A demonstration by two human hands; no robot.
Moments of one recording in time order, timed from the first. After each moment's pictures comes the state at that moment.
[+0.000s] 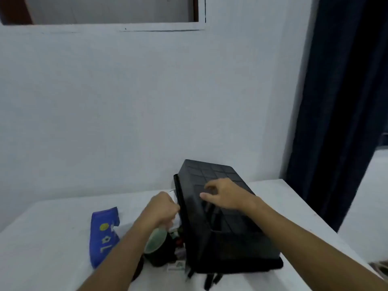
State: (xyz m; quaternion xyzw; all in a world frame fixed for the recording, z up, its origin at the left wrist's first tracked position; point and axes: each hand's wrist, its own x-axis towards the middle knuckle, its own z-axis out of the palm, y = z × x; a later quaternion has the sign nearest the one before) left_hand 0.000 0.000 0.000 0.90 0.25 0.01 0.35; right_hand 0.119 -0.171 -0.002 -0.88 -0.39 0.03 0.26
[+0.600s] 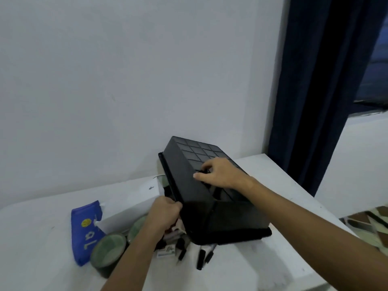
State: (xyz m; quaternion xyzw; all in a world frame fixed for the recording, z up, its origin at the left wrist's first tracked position) left_hand 0.006 -0.030 -0.055 0.82 0.27 0.04 0.50; right_hand 0.122 -0.190 -0.001 -0.90 -0.31 0.02 0.31
